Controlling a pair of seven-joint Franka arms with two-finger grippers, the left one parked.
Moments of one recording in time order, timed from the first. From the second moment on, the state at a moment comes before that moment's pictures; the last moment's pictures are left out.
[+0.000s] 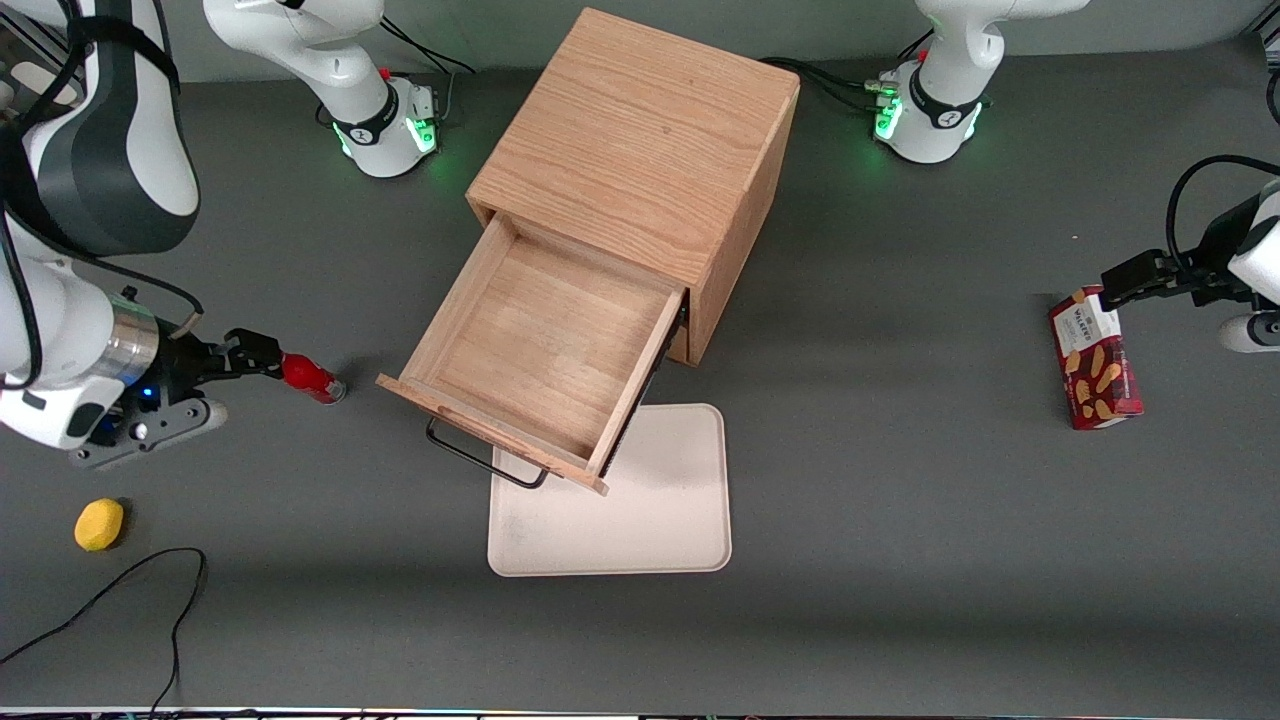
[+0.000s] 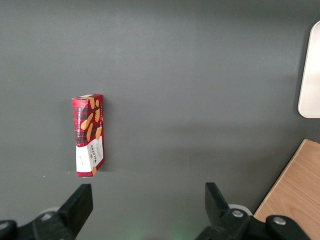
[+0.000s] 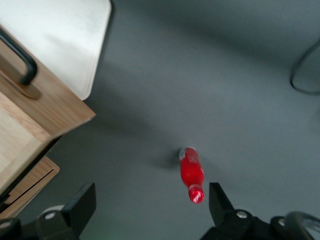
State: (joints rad) arm 0.17 0.24 -0.10 -1.48 0.01 1.61 -0.22
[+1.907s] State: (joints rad) arm 0.01 0.07 -0.07 -1.54 0.08 1.57 0.01
